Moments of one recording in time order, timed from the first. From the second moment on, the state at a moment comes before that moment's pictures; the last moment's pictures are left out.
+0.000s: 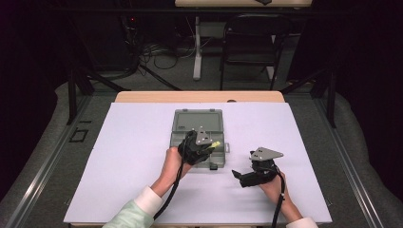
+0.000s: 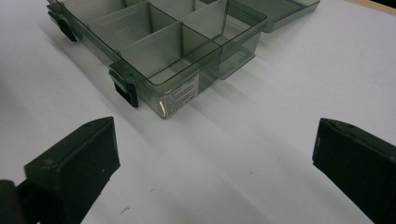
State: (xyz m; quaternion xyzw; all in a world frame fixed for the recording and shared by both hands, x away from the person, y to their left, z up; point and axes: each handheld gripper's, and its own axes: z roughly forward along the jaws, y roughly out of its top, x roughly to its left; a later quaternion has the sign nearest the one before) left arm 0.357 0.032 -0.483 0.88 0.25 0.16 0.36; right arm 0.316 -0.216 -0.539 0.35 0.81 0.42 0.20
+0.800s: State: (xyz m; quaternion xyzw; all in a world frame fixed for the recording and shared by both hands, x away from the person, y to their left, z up) left arm 0.363 0.010 -0.506 0.87 0.29 0.14 0.36; right arm 0.317 -0.216 -0.540 0.35 0.81 0.42 0.20
